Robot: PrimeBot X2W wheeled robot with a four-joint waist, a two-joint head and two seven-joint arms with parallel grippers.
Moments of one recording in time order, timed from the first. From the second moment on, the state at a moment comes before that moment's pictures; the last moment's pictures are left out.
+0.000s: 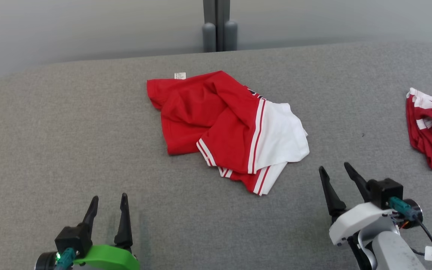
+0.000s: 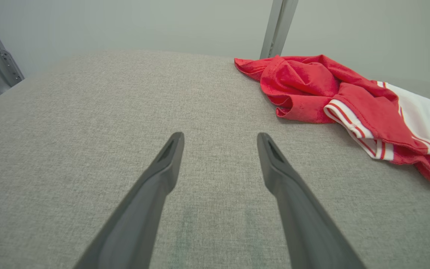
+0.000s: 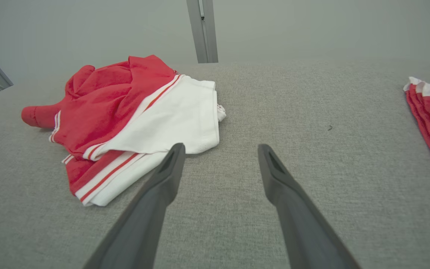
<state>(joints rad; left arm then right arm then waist) -0.01 0.05 -0.06 0.33 -0.23 -0.10 -0.26 -0.21 -0.05 0.02 0.47 0.15 0.13 -0.26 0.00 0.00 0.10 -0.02</state>
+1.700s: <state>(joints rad) -0.08 0.05 -0.15 0.37 -0.24 -0.10 -0.26 -1.19 -0.05 0.62 0.32 0.45 0.13 -0.26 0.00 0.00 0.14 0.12</state>
